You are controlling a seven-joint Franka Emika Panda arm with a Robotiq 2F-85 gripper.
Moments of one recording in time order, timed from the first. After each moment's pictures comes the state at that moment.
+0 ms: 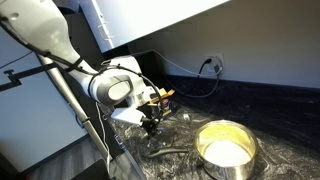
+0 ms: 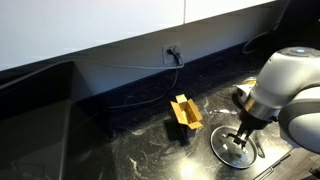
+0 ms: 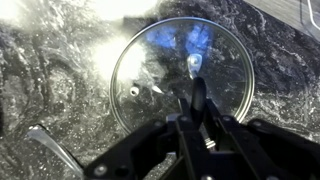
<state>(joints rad) 0.12 0.17 0.15 -2.61 0.11 2.81 -0.24</state>
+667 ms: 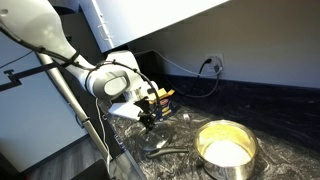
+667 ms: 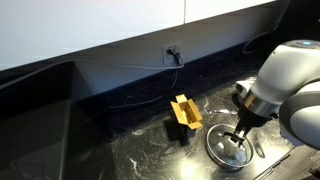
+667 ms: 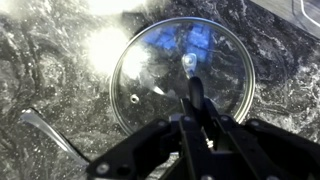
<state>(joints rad) 0.10 0.12 0.20 -2.60 0.18 2.79 -0.27</state>
